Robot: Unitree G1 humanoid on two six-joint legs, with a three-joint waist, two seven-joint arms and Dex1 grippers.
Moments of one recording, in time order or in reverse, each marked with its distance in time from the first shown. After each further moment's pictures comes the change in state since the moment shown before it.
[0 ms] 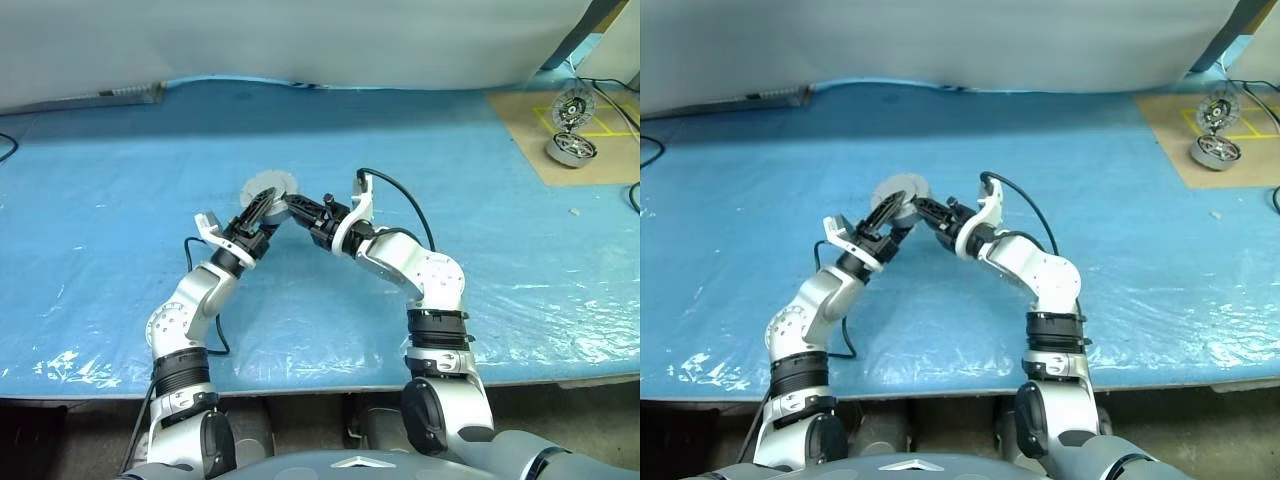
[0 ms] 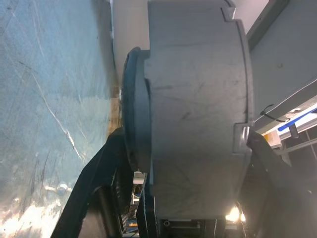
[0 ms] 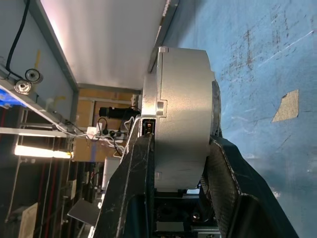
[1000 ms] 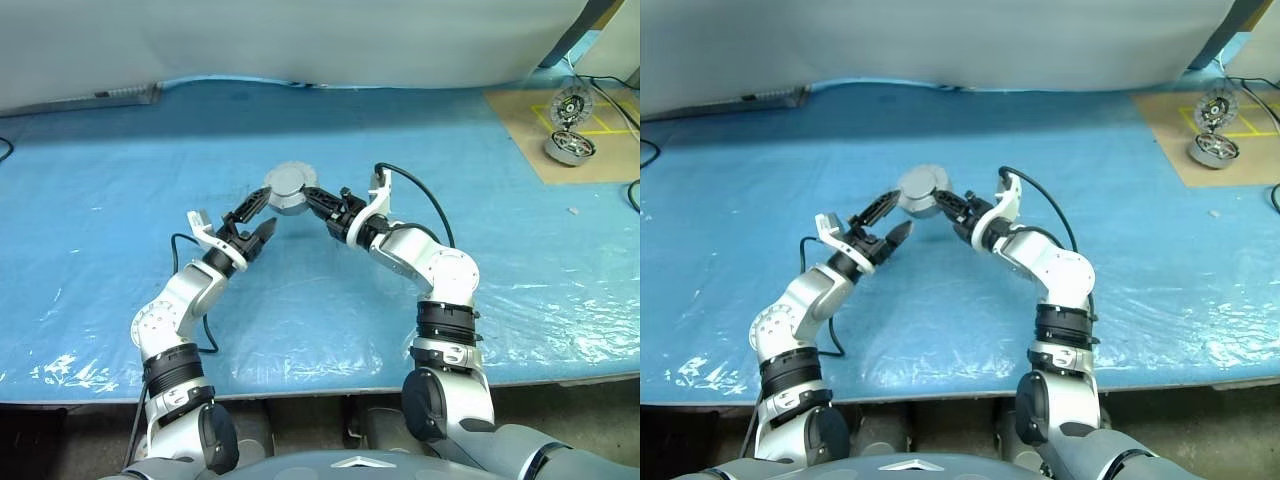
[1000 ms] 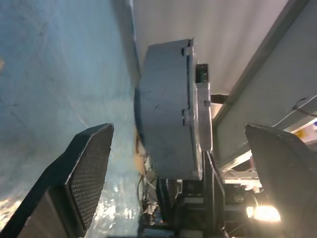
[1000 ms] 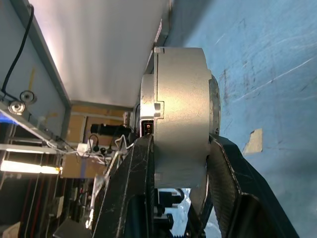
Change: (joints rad) left arm -0.040 -0.011 0.121 -0.047 0.105 0.119 0.064; right arm -0.051 0.009 -0.135 0.031 -0.088 0.067 0.052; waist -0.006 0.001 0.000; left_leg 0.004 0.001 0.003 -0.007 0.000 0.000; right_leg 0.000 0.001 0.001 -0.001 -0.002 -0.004
